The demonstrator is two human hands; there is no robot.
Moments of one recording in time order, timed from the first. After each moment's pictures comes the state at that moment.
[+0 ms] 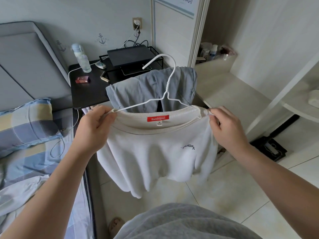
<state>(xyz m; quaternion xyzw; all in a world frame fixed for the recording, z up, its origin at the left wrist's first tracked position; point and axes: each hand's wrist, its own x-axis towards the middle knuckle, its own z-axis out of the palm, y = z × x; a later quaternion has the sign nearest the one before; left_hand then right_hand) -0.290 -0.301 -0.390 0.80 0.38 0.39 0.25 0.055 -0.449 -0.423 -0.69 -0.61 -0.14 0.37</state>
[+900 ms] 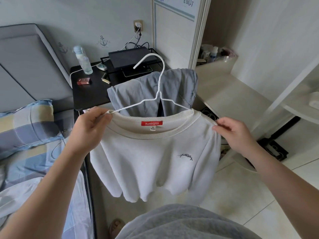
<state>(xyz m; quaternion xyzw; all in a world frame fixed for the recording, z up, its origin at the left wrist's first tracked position) -0.306 -0.283 -0.396 0.79 0.38 0.39 0.30 0.082 -0.466 -0.434 -0.72 -0.48 0.23 0.45</state>
